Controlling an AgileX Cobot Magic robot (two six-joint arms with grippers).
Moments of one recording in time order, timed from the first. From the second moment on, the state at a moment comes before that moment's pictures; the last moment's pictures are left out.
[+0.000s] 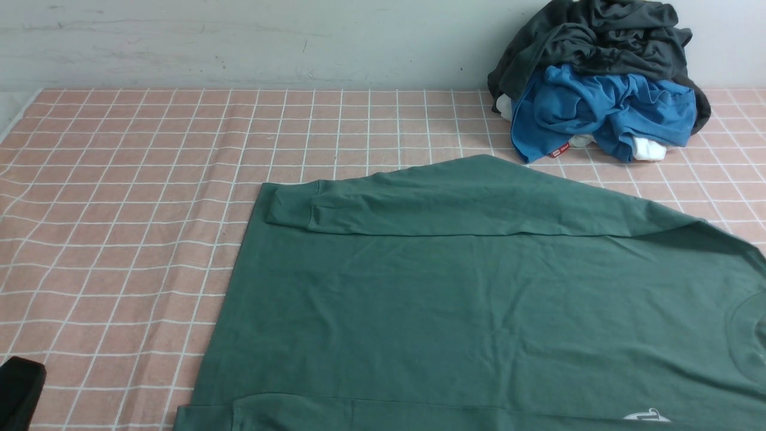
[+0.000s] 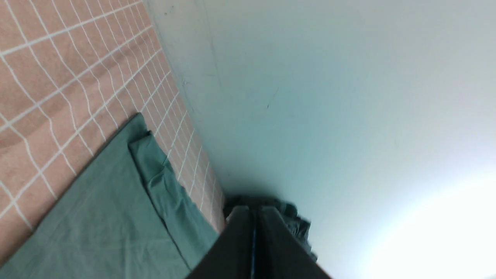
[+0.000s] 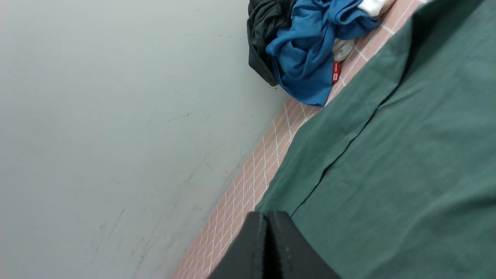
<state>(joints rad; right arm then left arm) -0.03 -0.01 0.02 0.89 0.30 0.23 0.05 -0.01 -0.02 -1.28 0.20 0.11</state>
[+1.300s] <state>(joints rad) 0.32 0.97 -0.75 0.29 1.19 -0.32 -0.49 1.47 -0.84 -0.02 0.93 0.18</state>
